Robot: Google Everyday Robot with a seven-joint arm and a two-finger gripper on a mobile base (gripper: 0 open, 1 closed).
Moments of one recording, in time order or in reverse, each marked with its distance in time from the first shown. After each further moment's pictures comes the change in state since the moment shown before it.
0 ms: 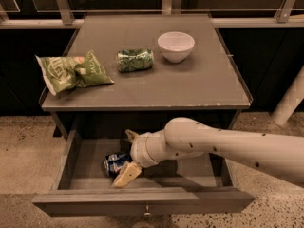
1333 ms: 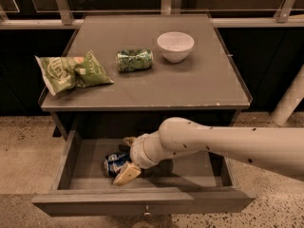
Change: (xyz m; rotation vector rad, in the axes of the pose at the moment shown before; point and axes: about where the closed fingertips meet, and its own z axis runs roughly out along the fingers) arm 0.015 0.002 0.007 -0.007 0.101 -0.033
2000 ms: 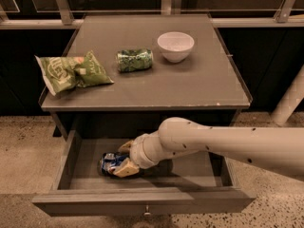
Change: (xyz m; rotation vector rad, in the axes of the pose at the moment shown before) arm 0.000 0.000 0.000 0.000 0.000 0.000
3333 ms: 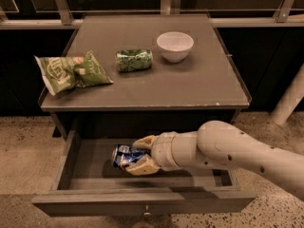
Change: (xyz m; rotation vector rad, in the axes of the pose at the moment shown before) arm -0.019 0.010 -0.098 0.145 -0.142 0.037
